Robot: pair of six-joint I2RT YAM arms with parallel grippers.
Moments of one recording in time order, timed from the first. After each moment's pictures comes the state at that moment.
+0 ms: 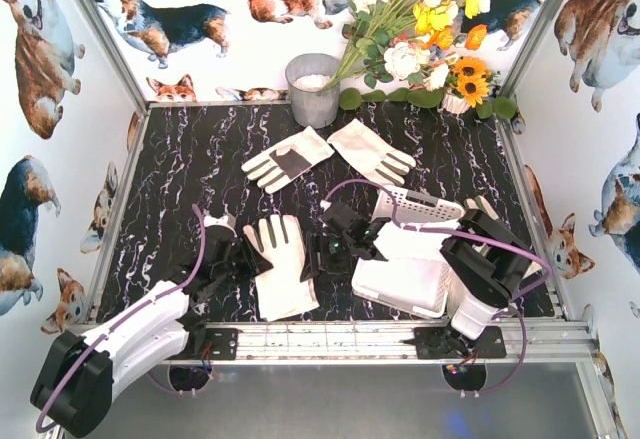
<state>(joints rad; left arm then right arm) -0.47 0.84 0.23 -0.16 0.15 -0.92 0.88 1.66 0.83 -0.13 -0.39 0.87</state>
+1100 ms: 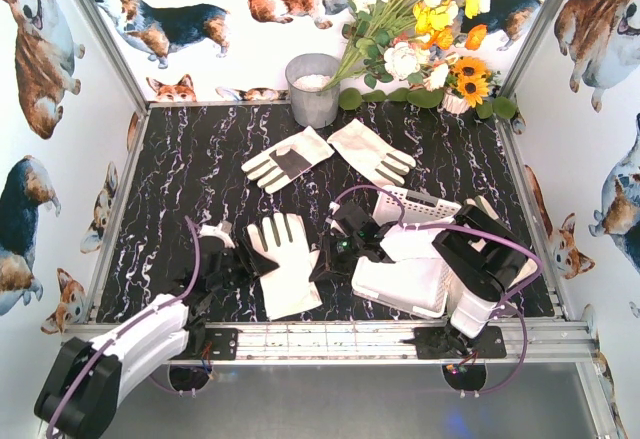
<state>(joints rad) -0.41 0.79 0.06 0.11 0.30 -1.02 0.81 1.71 0.72 0.10 -0.53 0.95</state>
